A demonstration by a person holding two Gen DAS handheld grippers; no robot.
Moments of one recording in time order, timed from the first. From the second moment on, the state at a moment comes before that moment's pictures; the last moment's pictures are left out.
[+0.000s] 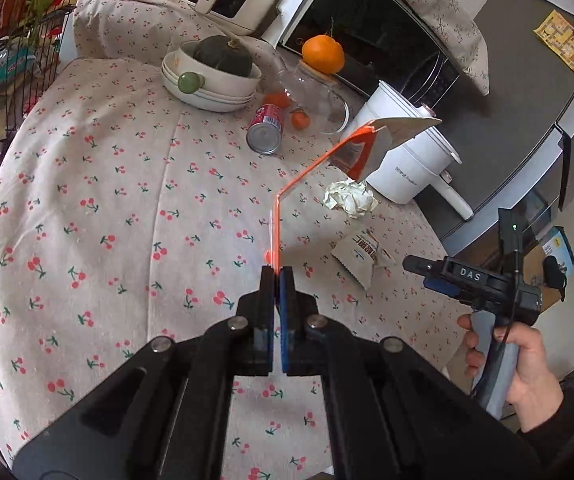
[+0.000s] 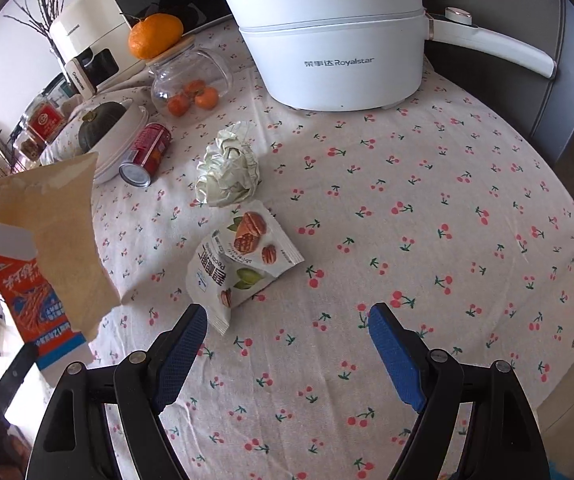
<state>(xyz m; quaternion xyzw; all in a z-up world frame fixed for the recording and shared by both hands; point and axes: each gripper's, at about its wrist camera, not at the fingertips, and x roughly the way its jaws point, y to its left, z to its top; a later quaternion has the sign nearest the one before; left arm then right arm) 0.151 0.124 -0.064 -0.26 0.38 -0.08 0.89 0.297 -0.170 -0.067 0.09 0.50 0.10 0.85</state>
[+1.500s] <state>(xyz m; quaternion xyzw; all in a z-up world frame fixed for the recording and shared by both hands) 0.044 0.041 -0.021 -0.19 0.39 -0.13 0.89 0.146 -0.270 0.000 0.05 0.46 0.13 0.88</state>
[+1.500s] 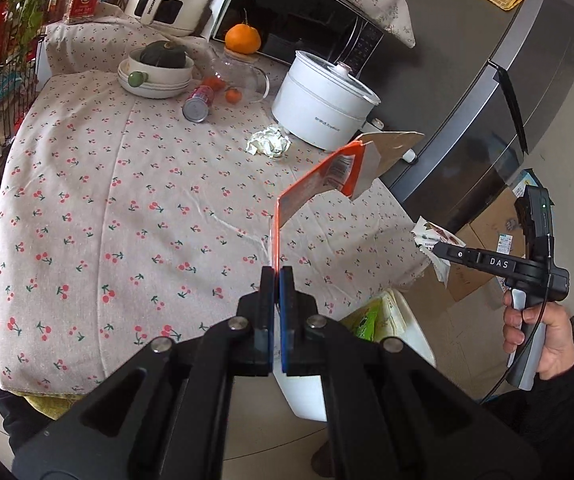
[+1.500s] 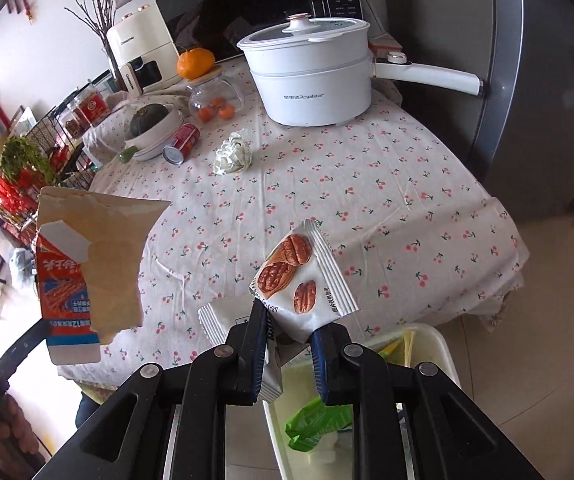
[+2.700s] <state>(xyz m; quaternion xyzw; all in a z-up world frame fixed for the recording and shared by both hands) 0.047 -0.155 -0.090 -0.03 0.53 -0.24 0.82 0.069 -0.401 -0.022 0.07 0.47 0.05 0.88</state>
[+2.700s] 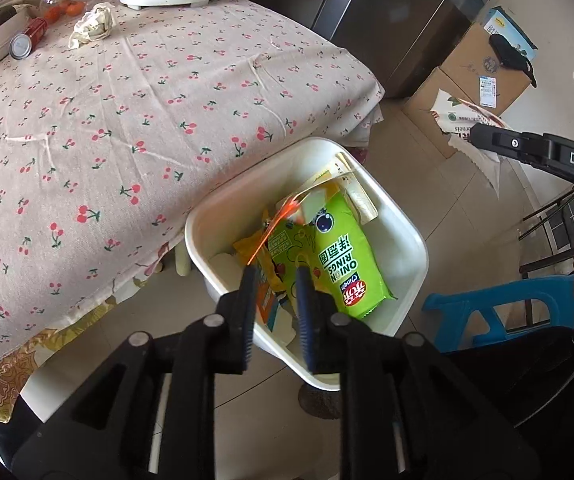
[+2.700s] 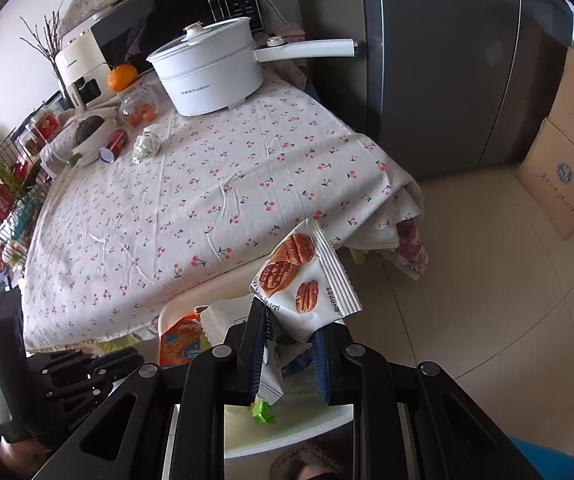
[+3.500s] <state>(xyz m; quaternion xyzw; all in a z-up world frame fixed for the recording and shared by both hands) 0.060 -0.079 -0.079 -0.05 0.51 -0.16 0.84 0.079 -0.367 -0.051 0.04 0.53 0.07 0.85</state>
